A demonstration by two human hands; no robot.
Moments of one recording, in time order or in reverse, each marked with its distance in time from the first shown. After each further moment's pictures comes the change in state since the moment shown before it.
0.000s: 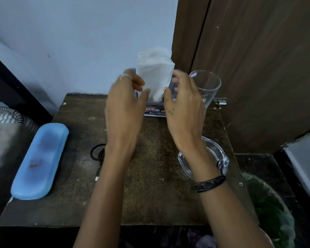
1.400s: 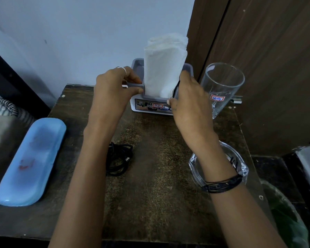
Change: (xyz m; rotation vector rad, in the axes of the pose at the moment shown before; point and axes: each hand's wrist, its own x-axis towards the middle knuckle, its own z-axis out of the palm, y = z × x) left_hand 0.039 -0.052 -0.002 0.105 -0.170 -0.015; right_hand 0.014 0.014 0.023 -0.257 -0.290 -0.024
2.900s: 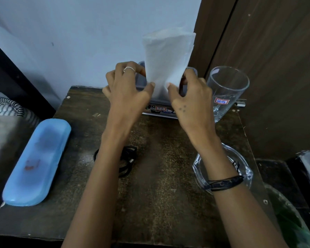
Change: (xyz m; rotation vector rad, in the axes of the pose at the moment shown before) left_hand -0.007 0.012 0.015 -0.066 0.106 -0.057; right_hand 0.007 0.000 0.007 0.270 0.145 -0.035
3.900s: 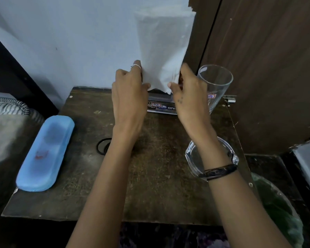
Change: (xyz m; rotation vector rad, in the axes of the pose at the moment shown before) left_hand -0.014 0.017 0.004 0.125 0.094 0.052; right_hand -0.007 -0.010 -0.023 0.042 -0.036 -0.013
